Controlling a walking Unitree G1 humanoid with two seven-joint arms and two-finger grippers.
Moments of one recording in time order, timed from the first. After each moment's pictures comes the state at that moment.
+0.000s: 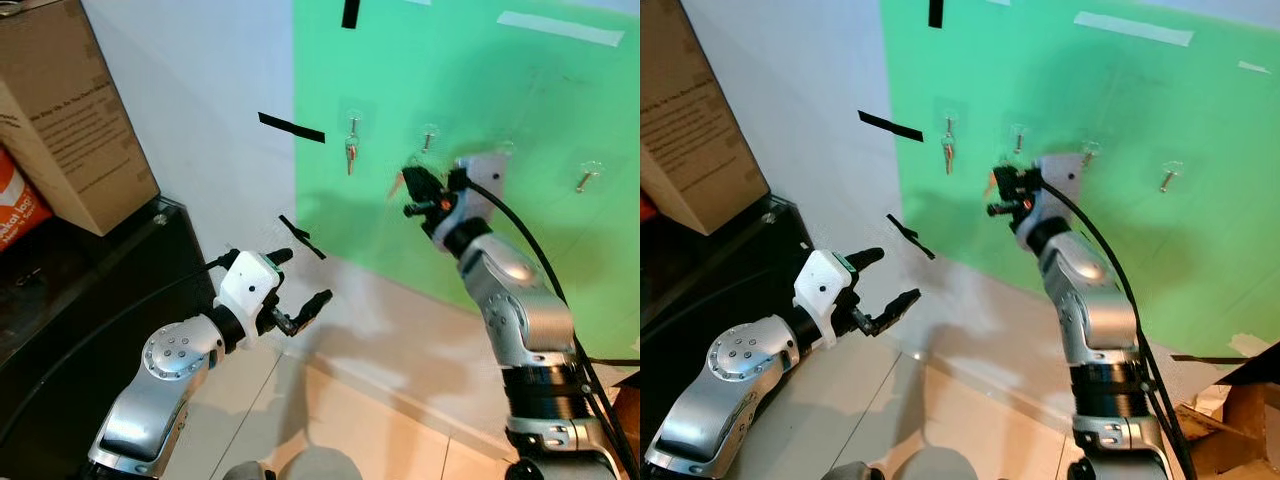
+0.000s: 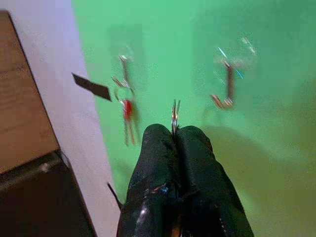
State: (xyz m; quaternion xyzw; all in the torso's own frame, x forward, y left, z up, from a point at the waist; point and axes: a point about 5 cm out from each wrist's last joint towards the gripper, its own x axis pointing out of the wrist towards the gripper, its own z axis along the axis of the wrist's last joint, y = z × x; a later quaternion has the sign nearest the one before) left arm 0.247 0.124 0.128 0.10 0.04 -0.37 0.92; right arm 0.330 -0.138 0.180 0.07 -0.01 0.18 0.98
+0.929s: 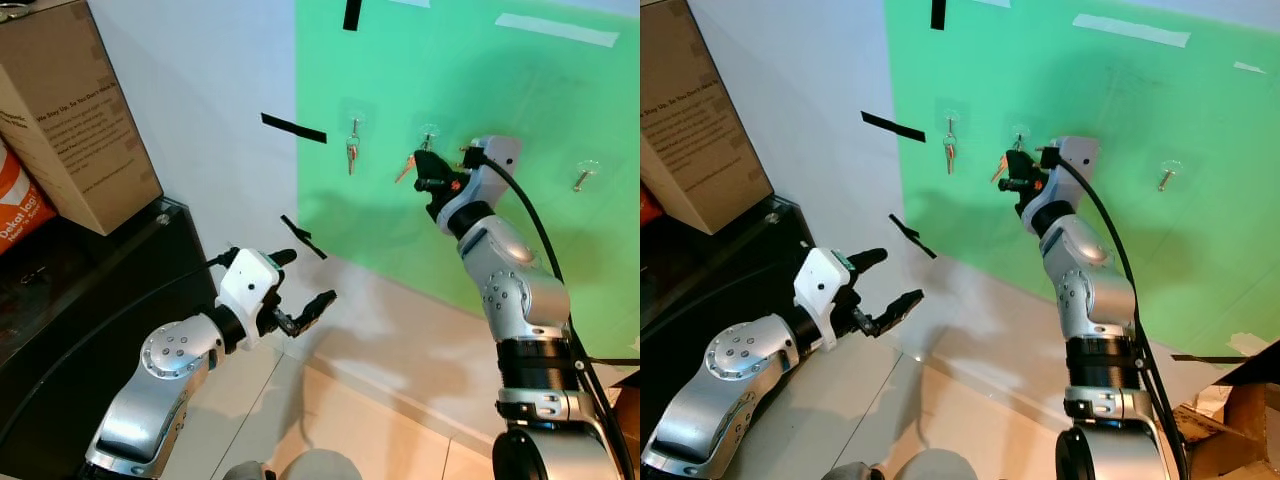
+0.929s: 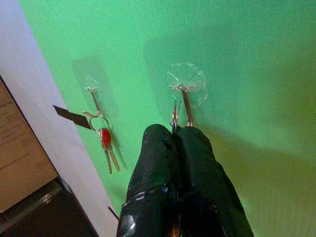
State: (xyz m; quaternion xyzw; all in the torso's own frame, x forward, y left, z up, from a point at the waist) left arm 0.246 0.123 0.131 0.09 0.04 -0.38 0.92; right arm 0.349 -0.148 0.185 0.14 -0.01 0.13 0.98
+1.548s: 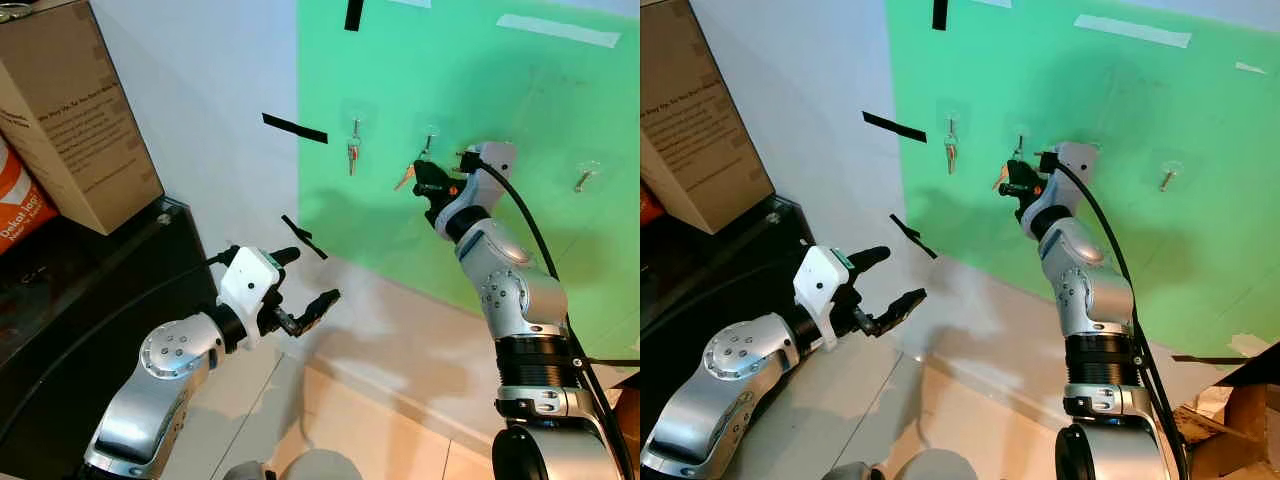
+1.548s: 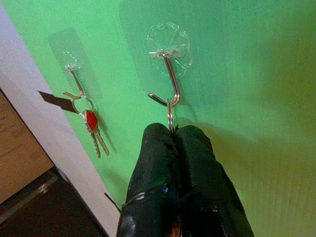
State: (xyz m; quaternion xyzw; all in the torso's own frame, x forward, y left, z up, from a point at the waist) left arm 0.244 0.121 0.136 0.08 0.03 -0.39 0.92; right arm 0.351 -0.149 0.175 0.15 0.03 0.12 0.98
